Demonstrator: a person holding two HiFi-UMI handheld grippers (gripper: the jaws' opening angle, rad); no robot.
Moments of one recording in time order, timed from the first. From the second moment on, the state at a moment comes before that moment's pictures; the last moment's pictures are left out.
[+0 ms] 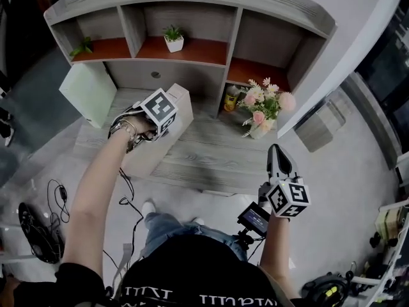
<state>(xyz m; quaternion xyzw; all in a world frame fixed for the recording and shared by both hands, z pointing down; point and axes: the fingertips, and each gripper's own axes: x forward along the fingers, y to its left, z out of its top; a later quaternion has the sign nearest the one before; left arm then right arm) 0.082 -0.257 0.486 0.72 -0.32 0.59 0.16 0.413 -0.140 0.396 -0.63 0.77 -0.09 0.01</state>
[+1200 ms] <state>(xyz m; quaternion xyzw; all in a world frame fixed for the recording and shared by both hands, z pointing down) -0.061 -0.256 0.414 0.74 -0.65 0.17 0.02 0.354 -0.161 0.400 -0.57 0.81 -0.10 -0.02</state>
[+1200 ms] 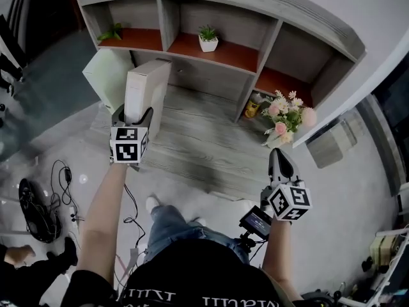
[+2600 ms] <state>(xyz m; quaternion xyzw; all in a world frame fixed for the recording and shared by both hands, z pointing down) -0.214 -0.280 0.509 0.66 -0.72 0.19 0.14 0.245 -0.202 0.407 -0.56 0.82 -0.11 -0.06</state>
